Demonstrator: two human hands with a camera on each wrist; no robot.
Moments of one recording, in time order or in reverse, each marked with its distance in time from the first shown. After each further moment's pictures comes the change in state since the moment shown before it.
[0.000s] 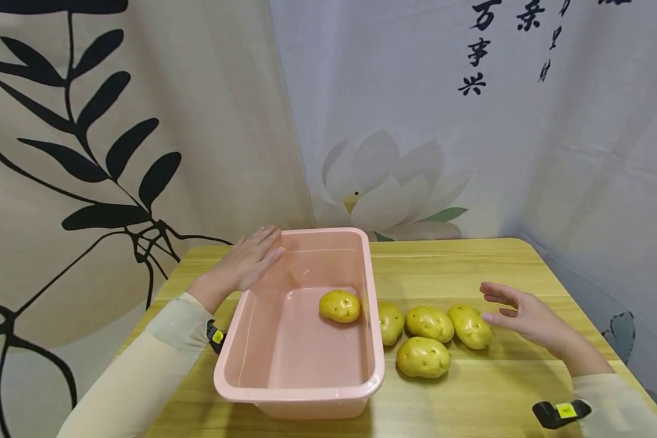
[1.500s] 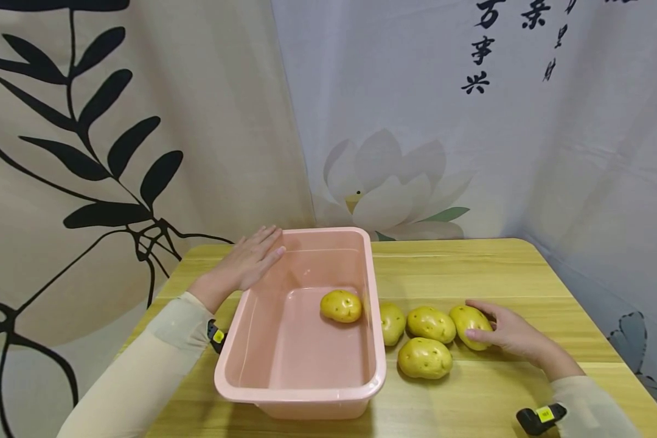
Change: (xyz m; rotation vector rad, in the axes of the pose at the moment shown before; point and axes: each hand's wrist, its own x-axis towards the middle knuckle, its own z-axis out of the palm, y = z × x) left_hand -0.001 0.001 0.001 -0.028 0.009 -0.006; right_hand 0.014 0.023 0.038 -0.062 -0.042 0.080
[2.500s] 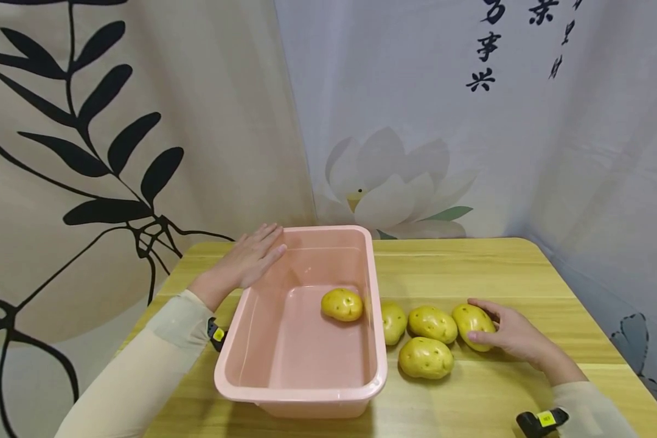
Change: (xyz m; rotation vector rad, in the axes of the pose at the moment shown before) left_hand 0.002 -0.001 0.001 0.004 -0.007 -0.005; right_hand -0.002 -0.001 0.002 -0.035 0.050 0.021
